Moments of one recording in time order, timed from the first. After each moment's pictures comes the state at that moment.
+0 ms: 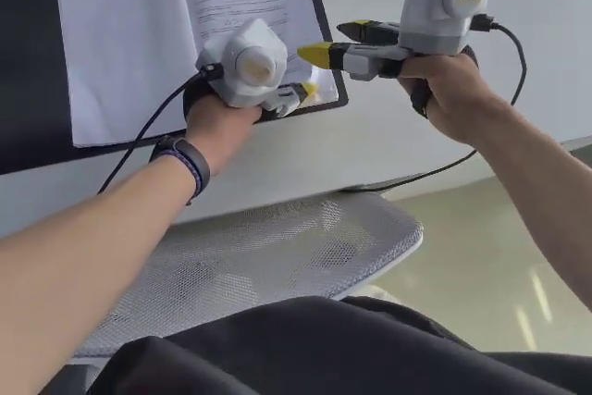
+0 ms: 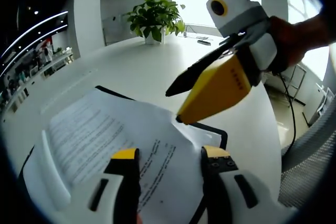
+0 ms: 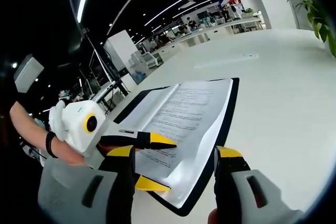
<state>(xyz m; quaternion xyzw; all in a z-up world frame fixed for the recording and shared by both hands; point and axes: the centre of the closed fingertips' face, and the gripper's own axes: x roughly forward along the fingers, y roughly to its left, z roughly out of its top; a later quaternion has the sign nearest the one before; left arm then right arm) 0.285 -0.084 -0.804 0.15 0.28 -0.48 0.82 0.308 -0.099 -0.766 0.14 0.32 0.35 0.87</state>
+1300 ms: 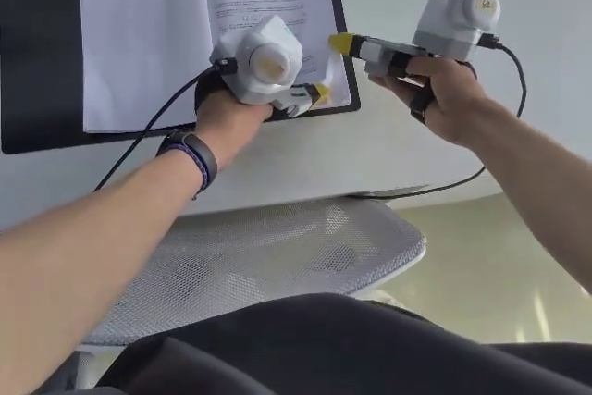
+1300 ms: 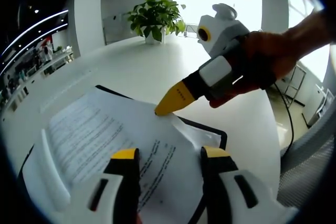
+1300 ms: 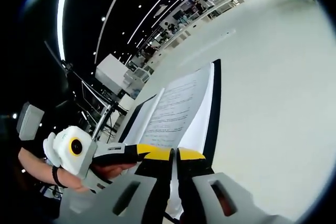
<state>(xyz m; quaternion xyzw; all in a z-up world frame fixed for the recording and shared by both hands) 0.287 -0.084 -0.802 0.15 0.28 -0.48 0.82 0.324 -0.106 -0.789 0.29 0.34 0.30 0.84</state>
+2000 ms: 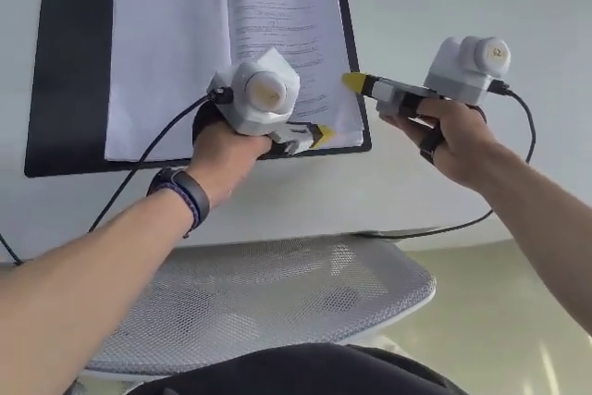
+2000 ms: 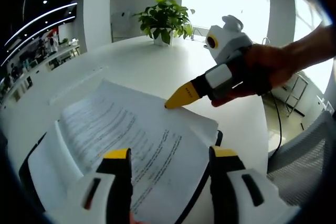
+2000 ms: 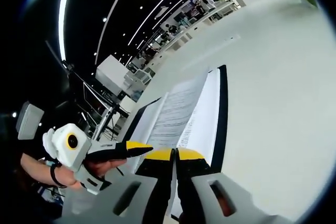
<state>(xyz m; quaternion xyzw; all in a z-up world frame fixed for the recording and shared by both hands) 0.284 -0.050 -0.772 0.13 0.30 -0.46 0.83 0.315 -0.090 -0.760 0.29 0.33 0.30 0.85</state>
